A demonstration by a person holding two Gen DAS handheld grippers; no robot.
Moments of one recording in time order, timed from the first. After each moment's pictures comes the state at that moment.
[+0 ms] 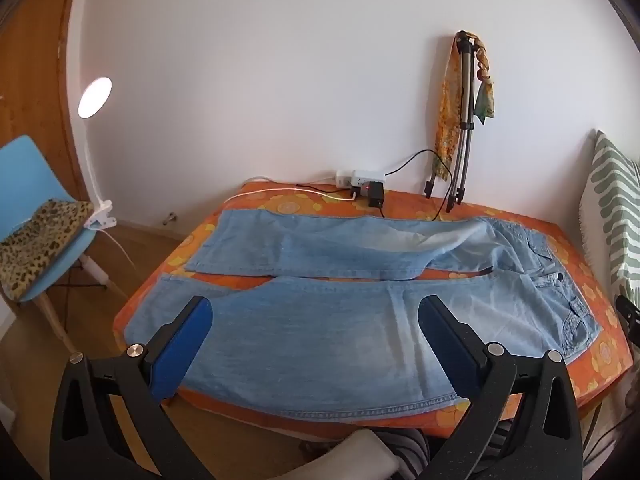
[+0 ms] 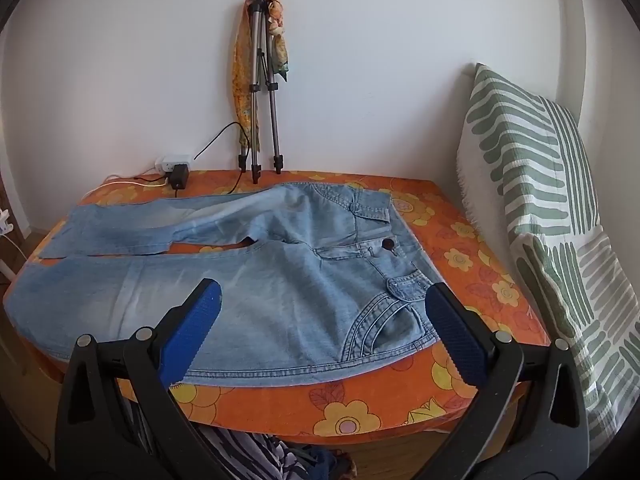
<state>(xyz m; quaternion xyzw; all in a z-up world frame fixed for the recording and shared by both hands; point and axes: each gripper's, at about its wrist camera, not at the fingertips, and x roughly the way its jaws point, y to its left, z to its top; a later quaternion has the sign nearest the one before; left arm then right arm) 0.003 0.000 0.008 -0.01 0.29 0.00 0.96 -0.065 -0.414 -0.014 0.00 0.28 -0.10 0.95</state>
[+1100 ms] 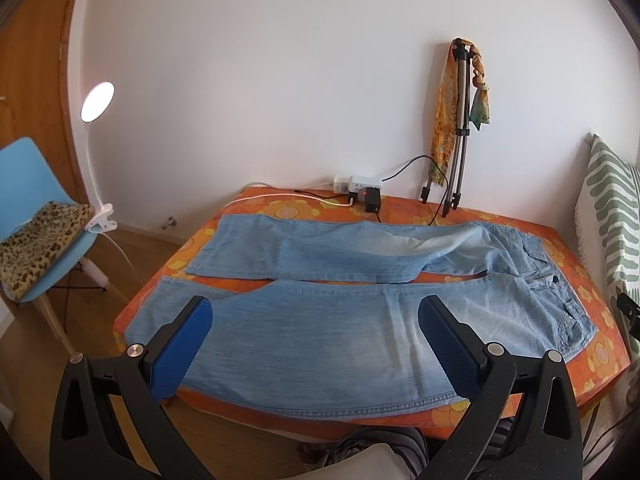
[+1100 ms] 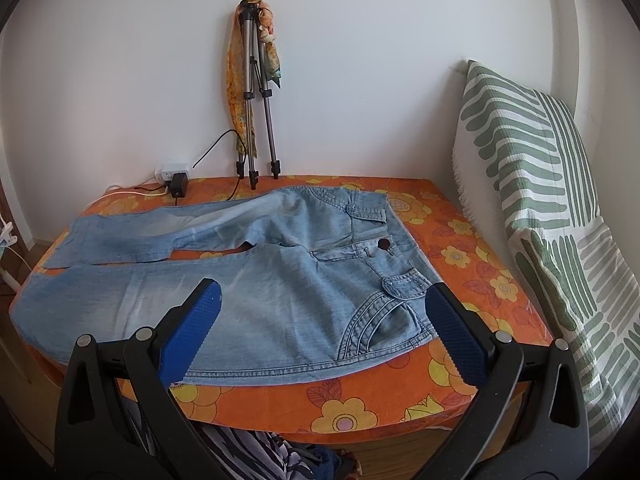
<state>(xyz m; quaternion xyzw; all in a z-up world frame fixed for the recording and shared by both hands) -0.006 -0.002 0.012 -0.01 0.27 0.00 0.96 -0.069 -0.417 -0.010 0.02 0.27 -0.10 0.96</state>
